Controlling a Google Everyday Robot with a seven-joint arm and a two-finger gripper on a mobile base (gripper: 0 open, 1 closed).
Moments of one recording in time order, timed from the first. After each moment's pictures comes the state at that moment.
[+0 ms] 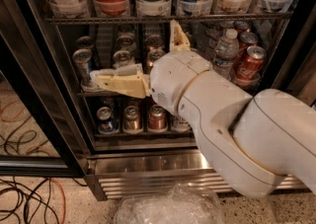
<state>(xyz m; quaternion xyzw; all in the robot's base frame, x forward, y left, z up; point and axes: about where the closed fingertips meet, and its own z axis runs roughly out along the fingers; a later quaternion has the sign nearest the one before) 0.478 0.035 1.012 -0.29 0.62 0.18 0.70</state>
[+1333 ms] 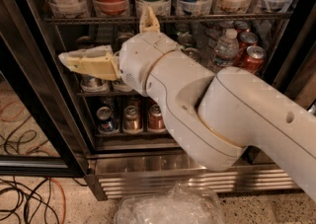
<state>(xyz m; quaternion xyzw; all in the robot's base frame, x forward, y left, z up) 0.498 0.083 1.037 -0.30 0.60 0.20 0.72</state>
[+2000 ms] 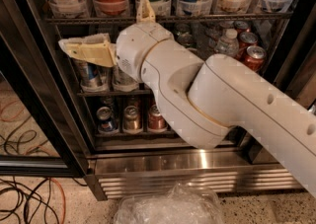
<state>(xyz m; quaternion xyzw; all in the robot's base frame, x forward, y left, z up) 0.528 0.090 1.042 -0.29 0.59 0.21 0.72</state>
